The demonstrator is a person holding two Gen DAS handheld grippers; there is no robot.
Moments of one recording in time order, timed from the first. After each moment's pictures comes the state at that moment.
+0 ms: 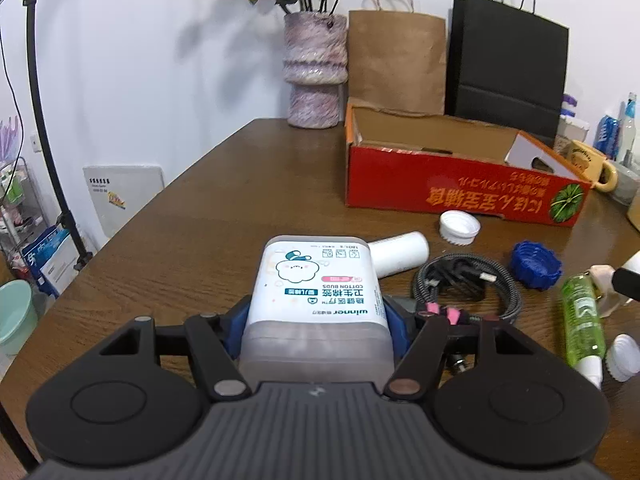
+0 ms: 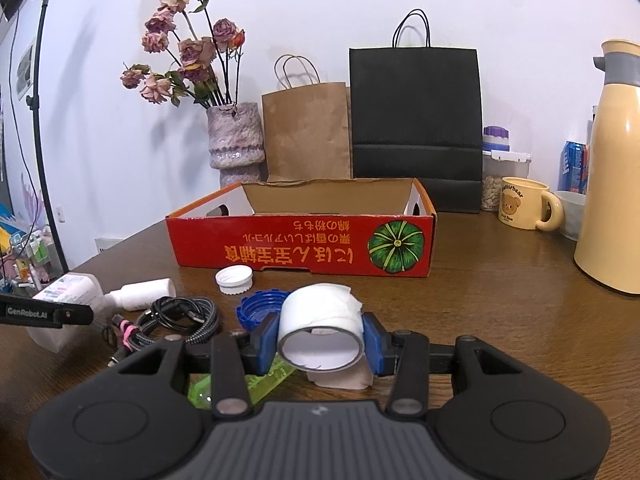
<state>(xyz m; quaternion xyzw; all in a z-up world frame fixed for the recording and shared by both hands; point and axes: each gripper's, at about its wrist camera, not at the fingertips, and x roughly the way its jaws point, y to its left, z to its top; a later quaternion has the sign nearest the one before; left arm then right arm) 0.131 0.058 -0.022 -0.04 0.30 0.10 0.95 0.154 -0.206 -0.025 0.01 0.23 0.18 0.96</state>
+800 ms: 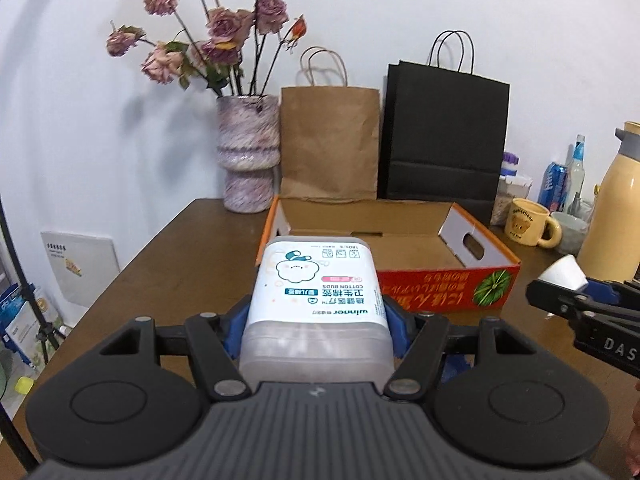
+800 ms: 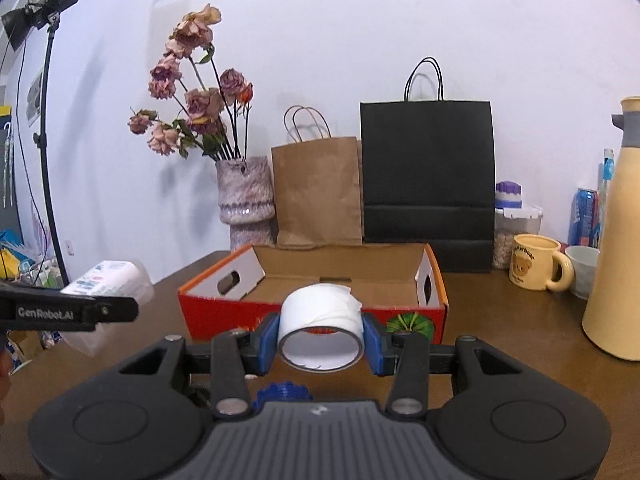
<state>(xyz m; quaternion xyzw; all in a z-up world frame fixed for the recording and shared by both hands) 0.165 0.007 0.053 -0.02 0.22 0.03 0.97 0.181 -0.198 0.033 0.03 0.17 0.19 0.97</state>
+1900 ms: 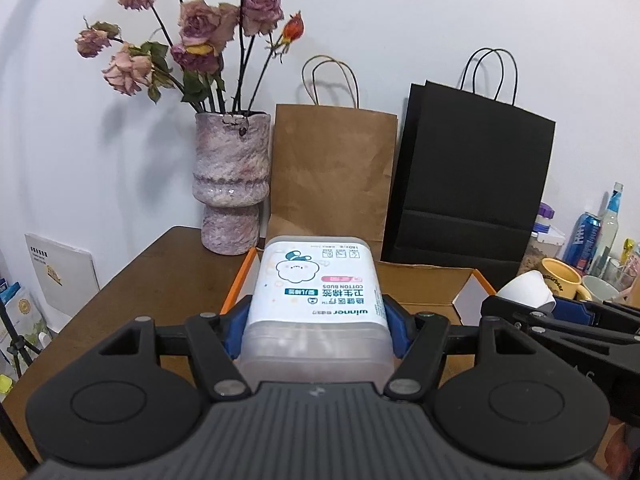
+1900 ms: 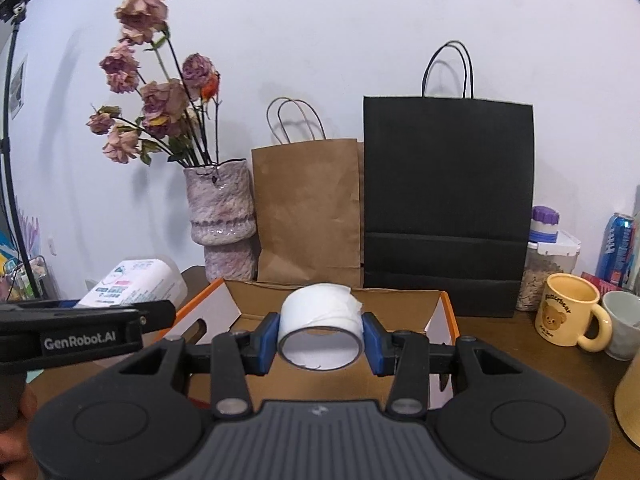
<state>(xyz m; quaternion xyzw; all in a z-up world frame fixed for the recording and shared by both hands) 0.298 -0.003 0.073 -0.06 0.21 0.06 0.97 0.327 -0.161 0.064 0.01 0.21 0.19 0.96</state>
